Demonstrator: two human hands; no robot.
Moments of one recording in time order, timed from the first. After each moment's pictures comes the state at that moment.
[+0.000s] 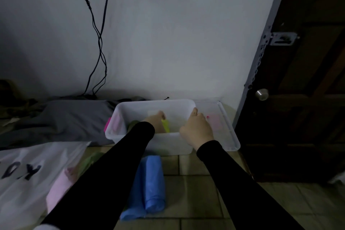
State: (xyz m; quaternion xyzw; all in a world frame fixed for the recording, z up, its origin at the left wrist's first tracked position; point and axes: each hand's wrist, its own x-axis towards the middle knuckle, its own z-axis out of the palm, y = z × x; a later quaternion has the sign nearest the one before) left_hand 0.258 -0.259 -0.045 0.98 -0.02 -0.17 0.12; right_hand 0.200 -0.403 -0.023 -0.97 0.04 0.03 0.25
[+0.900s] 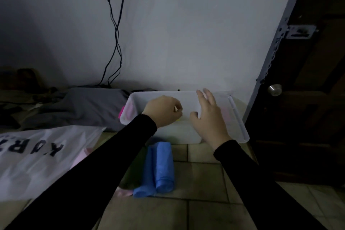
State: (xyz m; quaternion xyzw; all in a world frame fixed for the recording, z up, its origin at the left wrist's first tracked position) left_hand 0.184 -0.258 0.012 0.99 -0.13 0.07 0.09; right_hand 0.176 -0.411 -0.029 -0.92 -0.10 -0.19 0.34
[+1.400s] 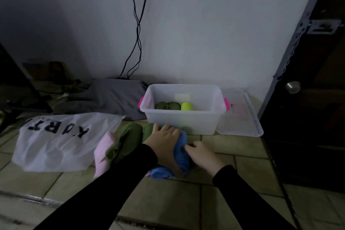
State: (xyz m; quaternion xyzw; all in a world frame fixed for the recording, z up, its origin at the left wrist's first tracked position) left_hand 0.090 -0.219 -0.053 0.98 -0.19 -0.05 -0.03; right_hand 0.102 -0.368 -0.085 -0.86 0.00 0.24 0.46
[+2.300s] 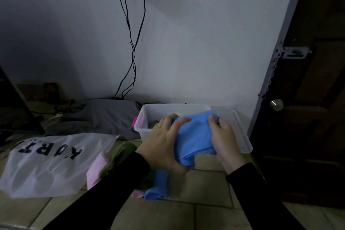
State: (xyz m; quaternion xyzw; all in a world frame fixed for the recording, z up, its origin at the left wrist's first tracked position) left_hand 0.093 -0.231 -0.004 0.94 -0.26 0.15 0.14; right_hand 0.118 -0.403 0.000 -0.70 0.06 -0.10 0.71
